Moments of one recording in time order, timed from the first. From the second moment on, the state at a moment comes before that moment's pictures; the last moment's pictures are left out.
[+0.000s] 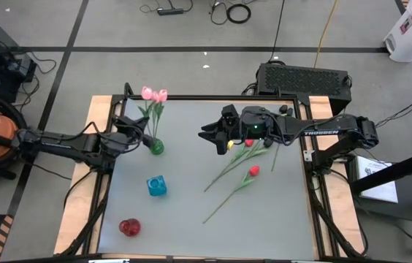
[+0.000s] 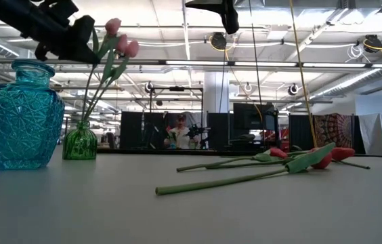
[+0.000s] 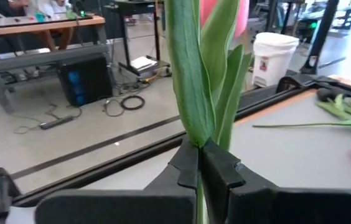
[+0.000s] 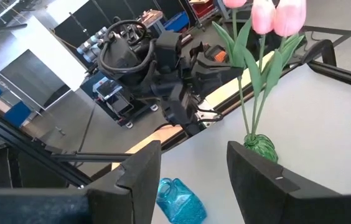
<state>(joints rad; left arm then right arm) -0.09 0.64 0.46 -0.20 -1.01 -0.36 -0.05 1.47 1.25 0.02 0.03 0.63</state>
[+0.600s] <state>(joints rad) -0.09 0.64 0.46 -0.22 -0.82 -0.44 -0.05 1.47 1.25 0.02 0.03 0.59</state>
